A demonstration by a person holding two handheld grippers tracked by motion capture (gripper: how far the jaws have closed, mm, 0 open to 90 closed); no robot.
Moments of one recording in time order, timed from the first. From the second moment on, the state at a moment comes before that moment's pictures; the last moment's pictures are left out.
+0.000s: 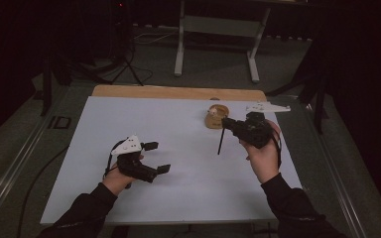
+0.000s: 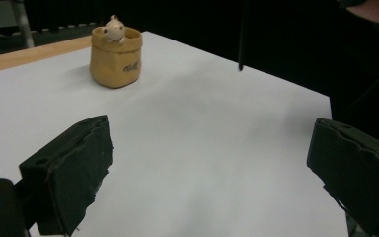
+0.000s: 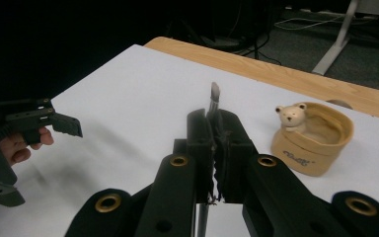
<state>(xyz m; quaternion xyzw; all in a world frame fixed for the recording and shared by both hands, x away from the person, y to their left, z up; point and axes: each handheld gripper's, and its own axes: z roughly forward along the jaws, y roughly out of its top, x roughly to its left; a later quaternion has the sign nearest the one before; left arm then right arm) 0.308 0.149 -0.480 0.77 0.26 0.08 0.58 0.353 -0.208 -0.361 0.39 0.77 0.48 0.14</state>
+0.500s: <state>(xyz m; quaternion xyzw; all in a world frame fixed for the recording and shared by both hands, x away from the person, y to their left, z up) 0.306 0.152 -0.488 0.77 0.26 0.09 0.58 0.357 -0.247 -0.340 0.40 0.75 0.49 0.17</state>
